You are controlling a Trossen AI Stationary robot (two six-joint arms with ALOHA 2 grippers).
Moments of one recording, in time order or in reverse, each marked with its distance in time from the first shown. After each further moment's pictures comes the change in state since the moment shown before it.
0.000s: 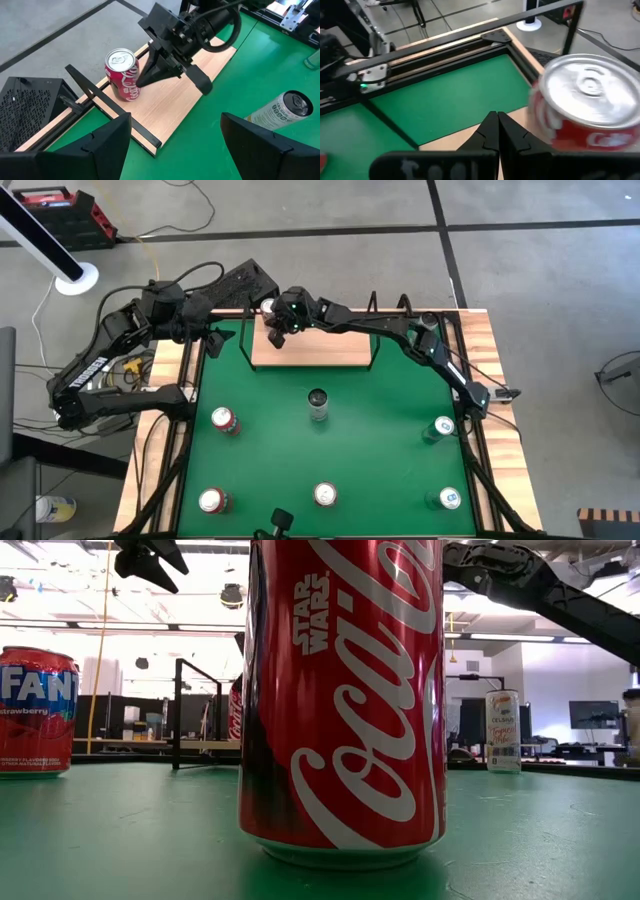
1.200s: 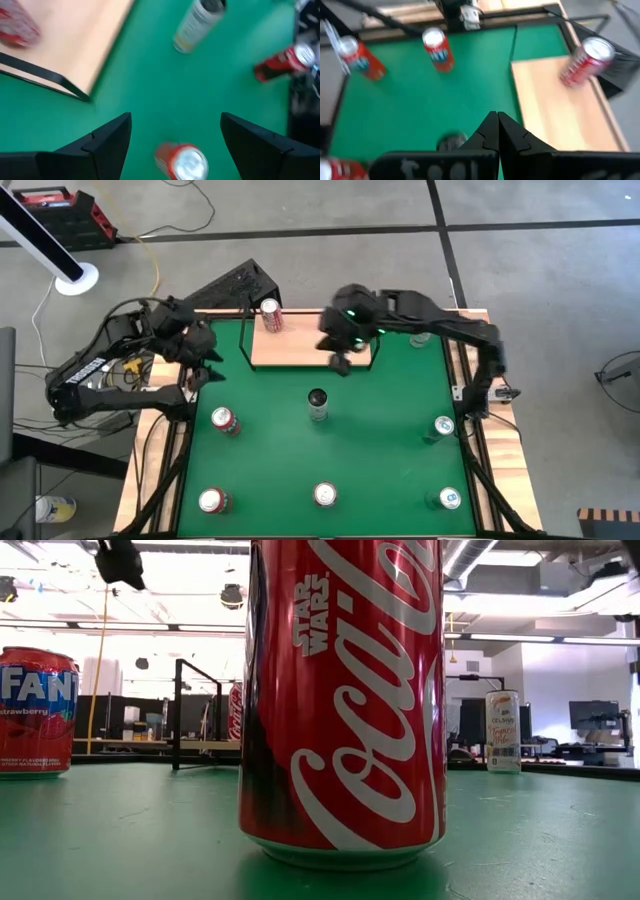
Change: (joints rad) left arm -0.180 -0.001 0.000 -0.302 0.280 0.055; right arm 0.255 -0.609 0.001 -0.890 0.087 -0.091
